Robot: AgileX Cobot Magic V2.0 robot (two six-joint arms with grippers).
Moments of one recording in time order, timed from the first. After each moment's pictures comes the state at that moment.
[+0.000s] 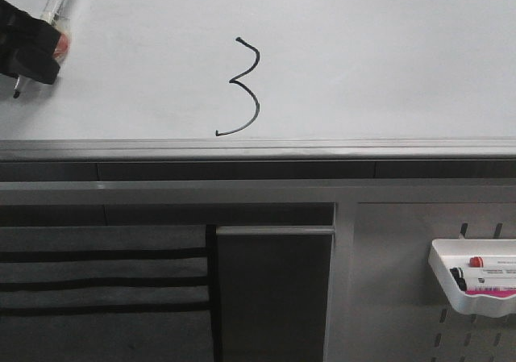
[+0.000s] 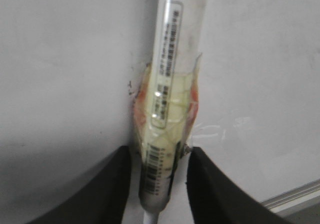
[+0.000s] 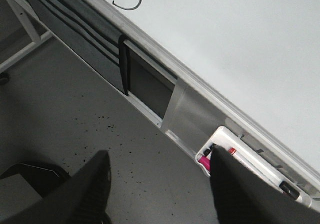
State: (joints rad) left arm -0.19 1.45 -0.88 -0.66 0.18 0.76; right arm 0.16 0.90 -1.04 0.37 1.03 -0.68
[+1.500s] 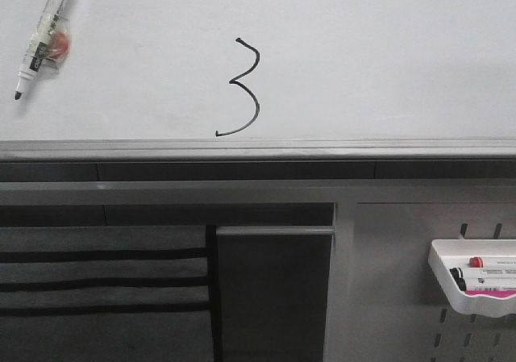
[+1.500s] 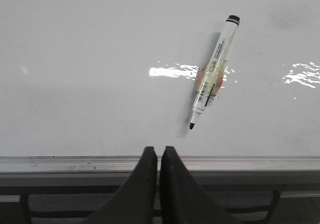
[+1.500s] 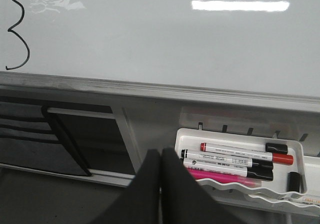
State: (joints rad) left arm -0.07 0.53 -0.34 -0.44 0.12 0.34; right arm 0.15 0.47 -0.45 0.12 0.47 -0.07
